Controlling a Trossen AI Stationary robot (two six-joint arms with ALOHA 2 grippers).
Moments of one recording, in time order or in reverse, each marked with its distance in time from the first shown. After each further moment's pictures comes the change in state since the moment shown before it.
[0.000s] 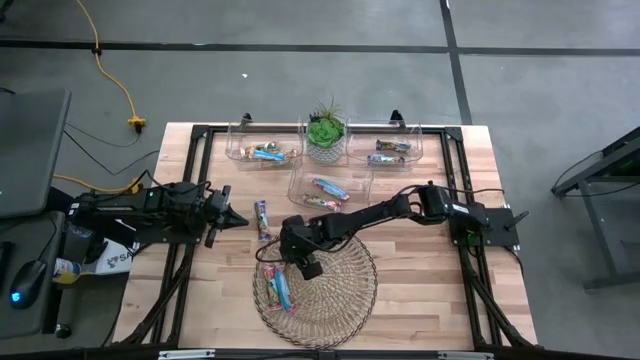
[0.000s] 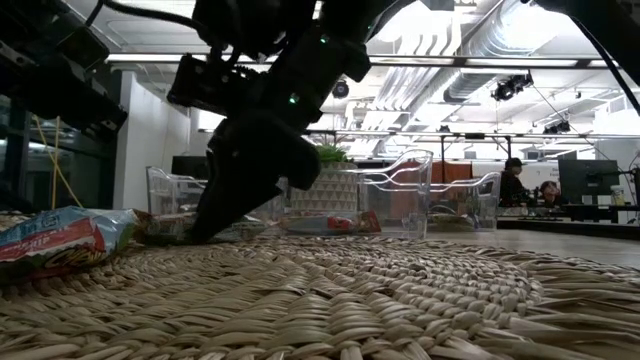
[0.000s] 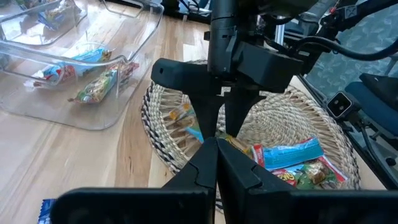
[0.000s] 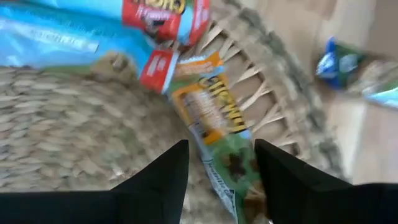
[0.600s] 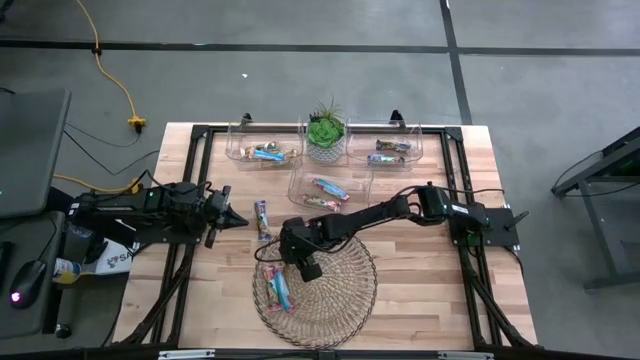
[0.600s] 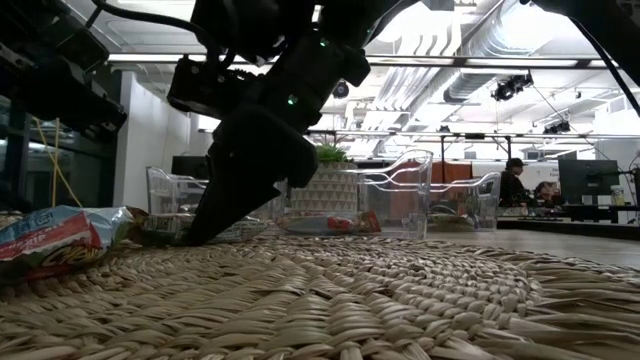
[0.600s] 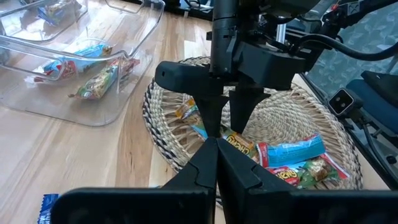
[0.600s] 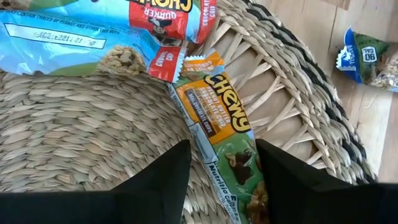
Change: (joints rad) left arm 0.000 0.000 0.000 -0.012 -0.001 0.000; right arm 0.005 0.020 0.002 0.005 -0.045 0.065
